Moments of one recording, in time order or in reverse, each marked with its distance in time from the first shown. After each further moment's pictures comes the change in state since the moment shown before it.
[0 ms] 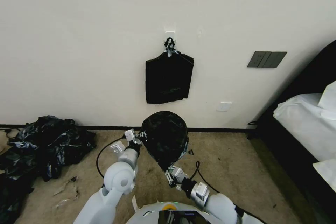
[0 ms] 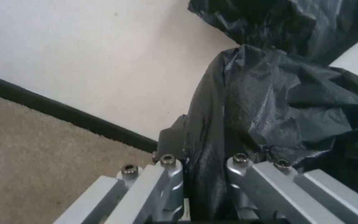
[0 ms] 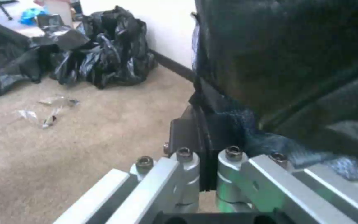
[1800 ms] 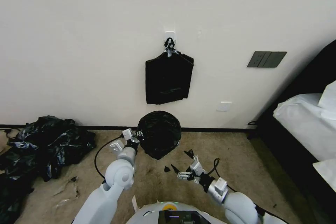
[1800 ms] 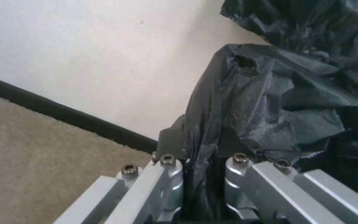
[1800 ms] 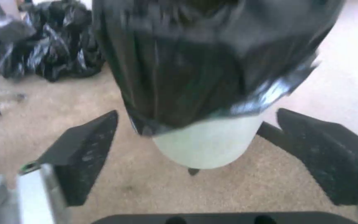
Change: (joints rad) left arm -0.031 0.000 0.000 0.091 0.080 -0.032 0.009; right arm -0.135 -0.171 0.218 0.084 0.168 0.034 0.072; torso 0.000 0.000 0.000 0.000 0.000
